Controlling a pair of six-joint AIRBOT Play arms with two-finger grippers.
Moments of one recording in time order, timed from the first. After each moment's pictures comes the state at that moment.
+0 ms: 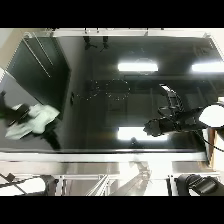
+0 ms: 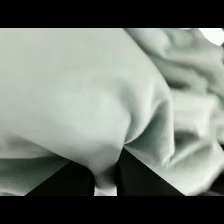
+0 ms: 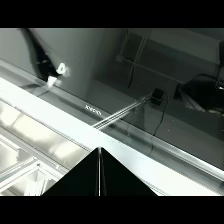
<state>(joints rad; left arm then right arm) 0.47 -1.46 1.08 -1.97 1.16 1.70 0.40 -0.88 0.81 -1.08 1.20 1.59</state>
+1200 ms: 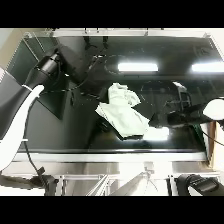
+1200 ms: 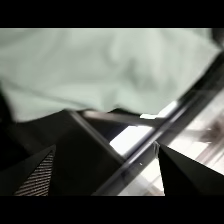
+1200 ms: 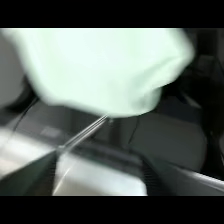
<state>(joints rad) -0.36 -1.64 1.60 -2.04 1.49 1.81 0.21 -0.94 0.81 -1.18 1.19 1.65</state>
